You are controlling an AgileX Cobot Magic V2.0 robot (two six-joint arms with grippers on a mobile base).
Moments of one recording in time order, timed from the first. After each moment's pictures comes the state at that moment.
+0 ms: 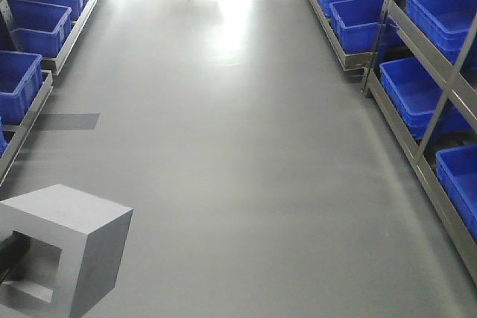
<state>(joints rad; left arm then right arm) -0.49 0.34 -0.27 0.06 0.20 -0.15 0.02 -0.01 0.03 -0.06 0.17 0.04</state>
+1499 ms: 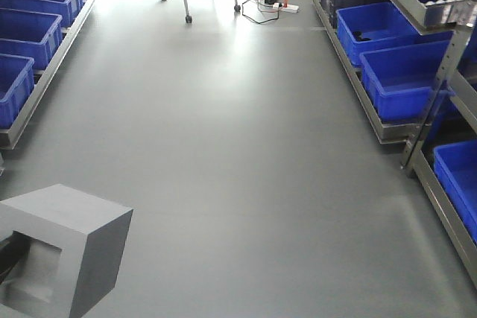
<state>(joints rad) -0.49 0.34 -0.27 0.06 0.20 -0.15 0.02 -0.01 0.03 -0.06 0.17 0.04</state>
